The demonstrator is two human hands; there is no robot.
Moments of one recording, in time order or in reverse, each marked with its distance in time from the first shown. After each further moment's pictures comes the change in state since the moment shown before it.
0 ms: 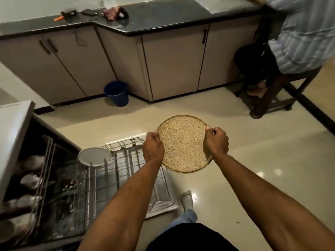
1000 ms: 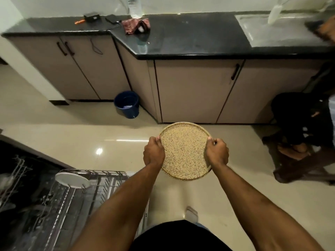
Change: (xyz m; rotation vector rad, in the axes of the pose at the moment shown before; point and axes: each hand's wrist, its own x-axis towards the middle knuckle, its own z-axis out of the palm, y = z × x) left_hand 0.270 0.175 0.181 0.107 0.163 -0.215; right_hand 0.381 -0.139 0.082 -0.115 -0.217 -0.102
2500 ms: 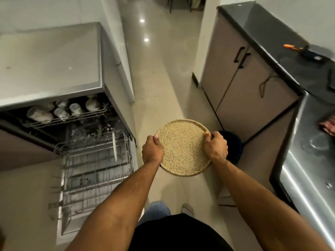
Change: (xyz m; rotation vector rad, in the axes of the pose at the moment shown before) left_hand 0.410 -0.046 -0.125 -0.315 0.864 -0.952; right_hand 0.137 -0.479 0.448 -0.512 -0.978 -0.929
